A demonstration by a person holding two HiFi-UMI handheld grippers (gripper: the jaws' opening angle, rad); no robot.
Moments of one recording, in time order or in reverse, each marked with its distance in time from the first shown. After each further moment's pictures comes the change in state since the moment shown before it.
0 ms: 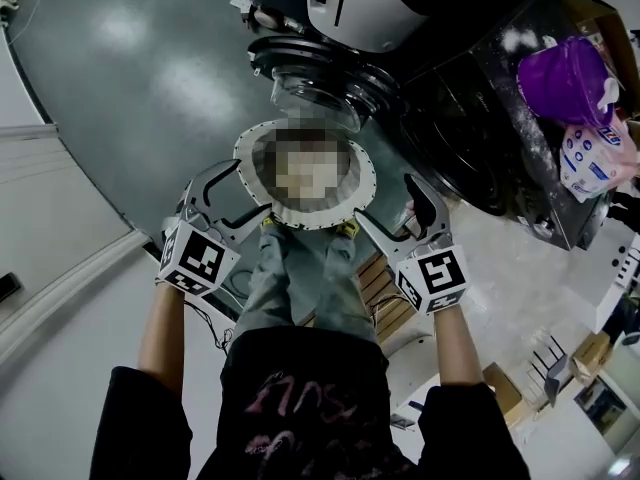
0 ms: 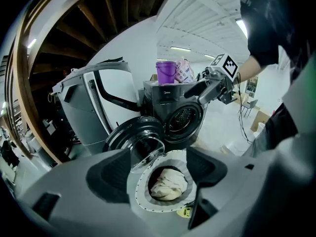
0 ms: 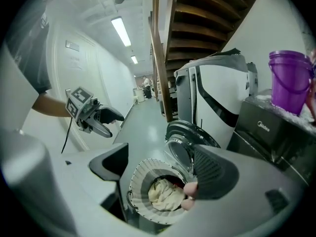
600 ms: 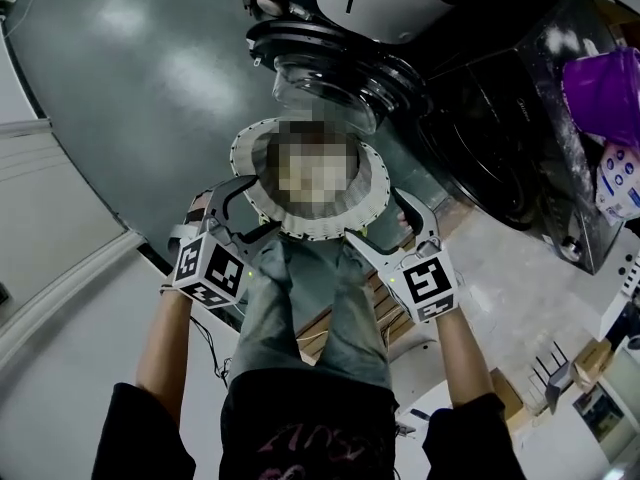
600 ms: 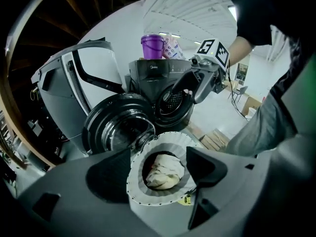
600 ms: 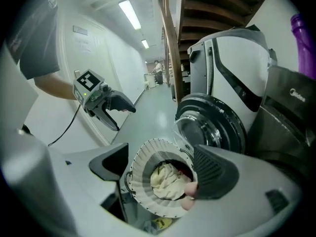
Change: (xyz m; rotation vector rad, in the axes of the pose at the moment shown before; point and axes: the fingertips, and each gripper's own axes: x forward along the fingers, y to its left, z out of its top) left arm 0.075 -0.030 -0.078 0.093 0.133 -0.104; right arm 0.069 0.014 -0.100 -0.088 0.163 0.132
